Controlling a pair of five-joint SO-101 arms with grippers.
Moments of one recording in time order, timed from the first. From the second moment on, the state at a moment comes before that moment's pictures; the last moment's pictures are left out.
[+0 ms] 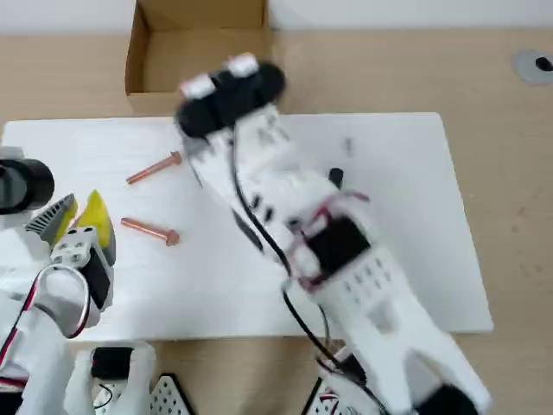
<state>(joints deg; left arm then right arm) -5.2 -66.2 8.0 92.5 -5.8 -41.2 -32.7 22.1 36.2 -7.4</state>
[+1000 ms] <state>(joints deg) -24.4 -67.3 44.3 75.2 -13.1 -24.6 56.0 -60.0 31.3 -5.5</state>
